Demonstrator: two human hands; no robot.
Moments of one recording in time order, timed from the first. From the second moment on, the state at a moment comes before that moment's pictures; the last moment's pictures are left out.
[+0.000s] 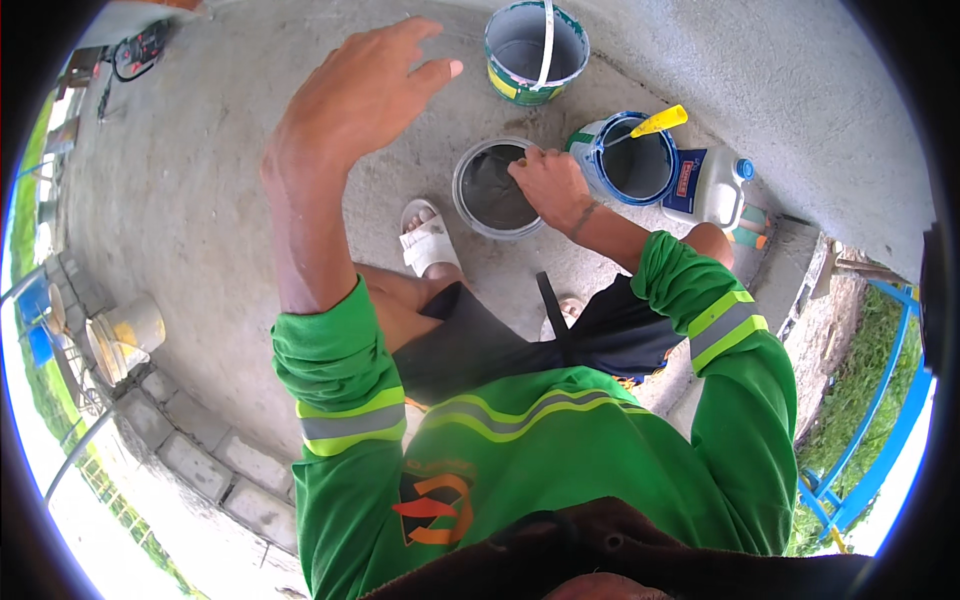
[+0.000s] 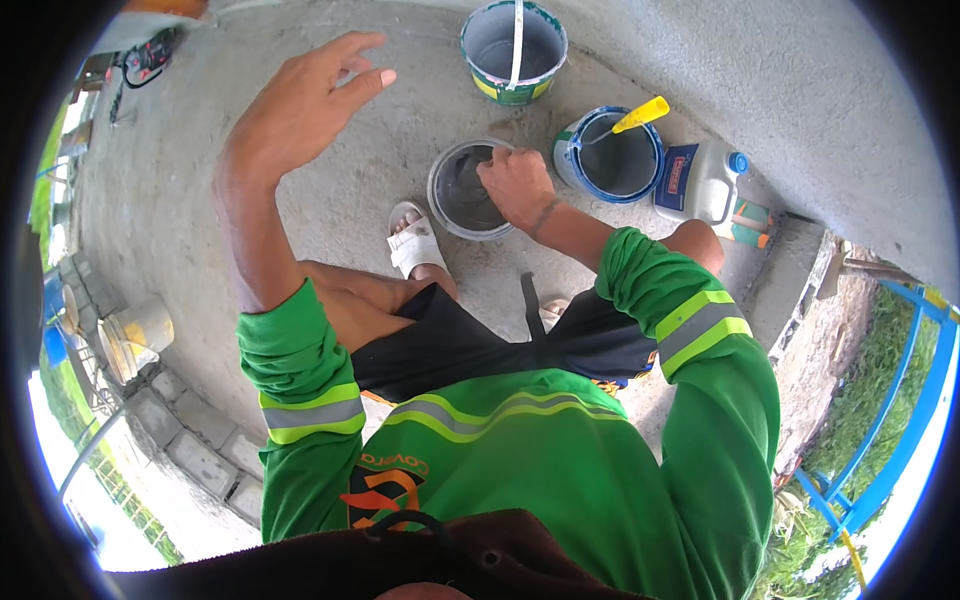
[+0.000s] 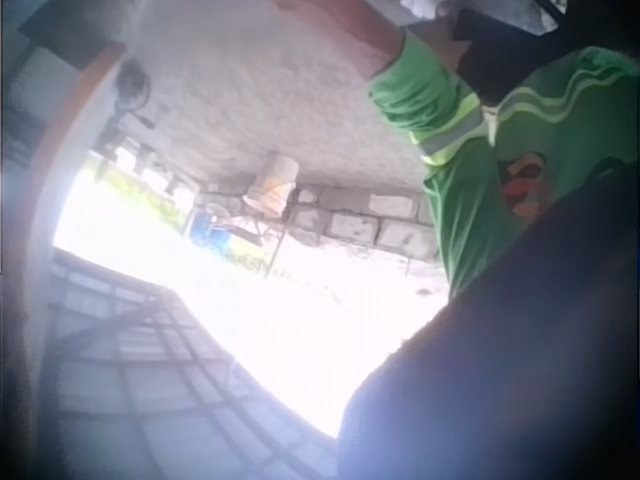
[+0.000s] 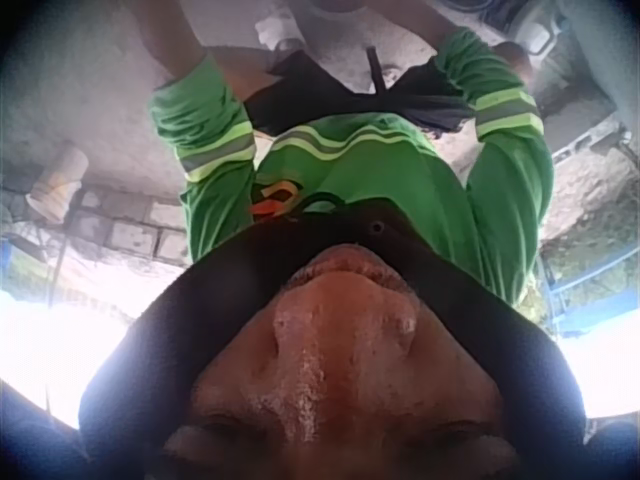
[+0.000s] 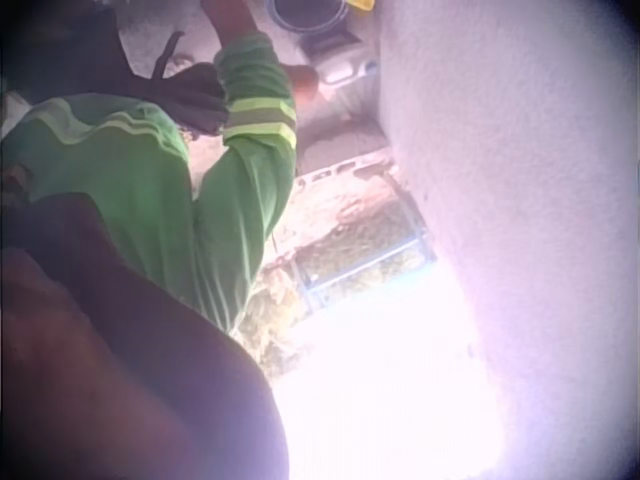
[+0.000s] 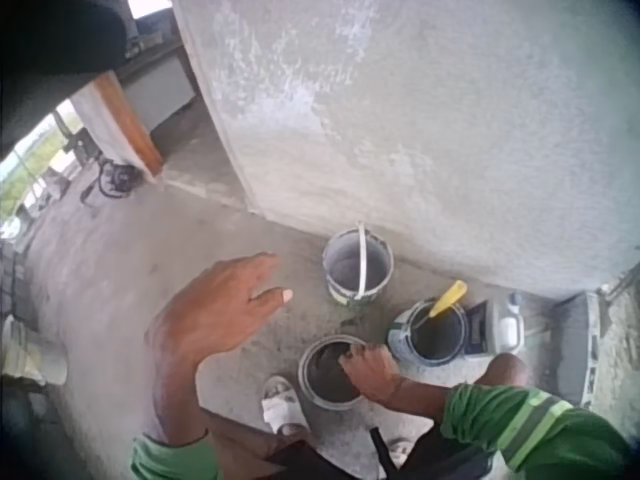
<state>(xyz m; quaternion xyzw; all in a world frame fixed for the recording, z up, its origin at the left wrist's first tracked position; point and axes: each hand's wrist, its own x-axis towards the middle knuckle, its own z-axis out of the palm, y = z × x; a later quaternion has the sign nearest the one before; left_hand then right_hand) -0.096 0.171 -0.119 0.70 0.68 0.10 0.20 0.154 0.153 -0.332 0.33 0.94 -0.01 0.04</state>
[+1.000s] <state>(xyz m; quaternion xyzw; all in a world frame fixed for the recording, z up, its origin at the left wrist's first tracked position) -0.098 0.172 -0.113 0.69 0.69 0.11 0.22 0.145 0.124 -0.322 0.44 0.87 -0.19 0.15</state>
